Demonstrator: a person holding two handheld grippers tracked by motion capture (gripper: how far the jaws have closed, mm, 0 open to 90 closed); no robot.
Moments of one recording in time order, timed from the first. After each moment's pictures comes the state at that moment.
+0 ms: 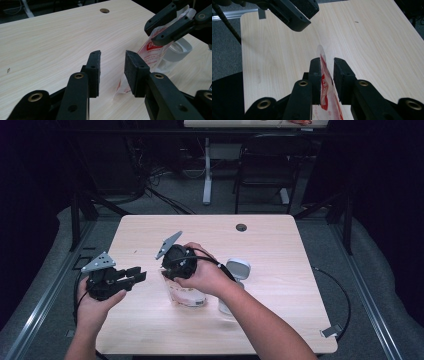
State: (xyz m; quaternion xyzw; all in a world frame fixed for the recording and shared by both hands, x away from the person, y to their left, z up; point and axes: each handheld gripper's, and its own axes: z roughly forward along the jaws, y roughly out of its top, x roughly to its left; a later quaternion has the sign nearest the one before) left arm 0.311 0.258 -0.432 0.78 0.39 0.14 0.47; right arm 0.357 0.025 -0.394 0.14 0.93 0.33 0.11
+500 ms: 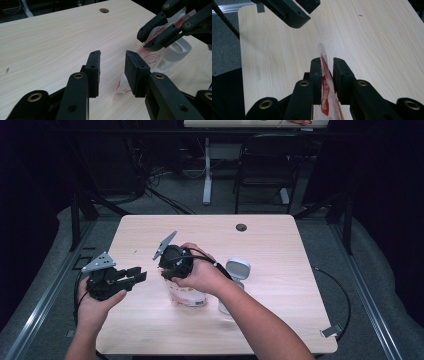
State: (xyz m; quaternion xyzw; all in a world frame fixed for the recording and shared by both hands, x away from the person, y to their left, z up) left arm 0.311 0.258 -0.433 0.78 0.39 0.13 0.47; right arm 0.363 0.033 -0.400 0.14 0.94 0.31 0.10
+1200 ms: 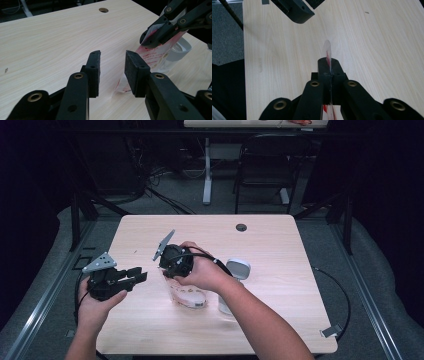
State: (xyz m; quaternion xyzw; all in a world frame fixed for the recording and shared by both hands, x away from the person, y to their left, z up) left arm 0.312 0.257 -0.434 0.78 0.38 0.13 0.47; right arm 0.367 0.033 -0.399 0.11 0.95 0.29 0.08
